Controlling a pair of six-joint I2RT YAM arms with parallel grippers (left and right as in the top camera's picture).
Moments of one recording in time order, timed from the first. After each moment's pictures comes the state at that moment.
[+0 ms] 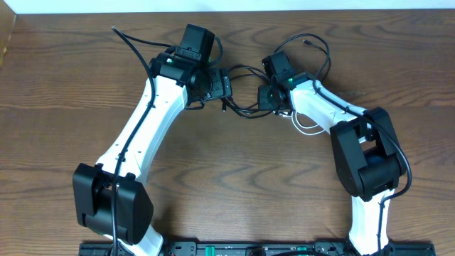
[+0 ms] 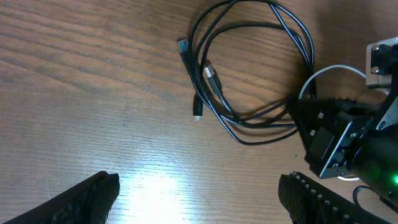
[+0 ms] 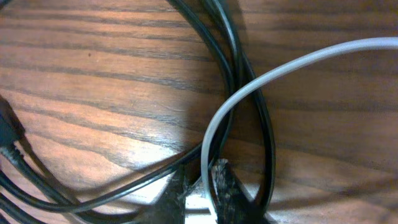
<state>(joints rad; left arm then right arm) -0.33 1.77 1.56 -0.97 0.07 -0.50 0.43 2.13 1.45 -0.50 -0.04 0.42</state>
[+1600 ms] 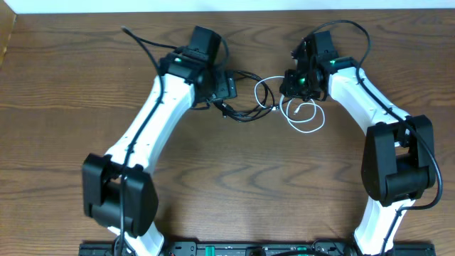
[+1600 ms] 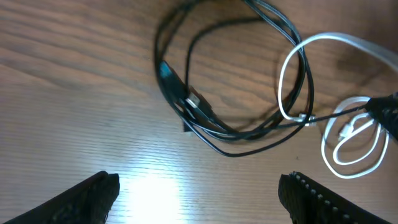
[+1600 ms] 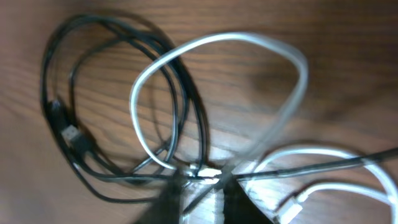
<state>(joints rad) -0.37 1.83 1.56 -0.95 0.07 -0.54 0.24 2.02 1.48 -0.60 -0.34 0.32</state>
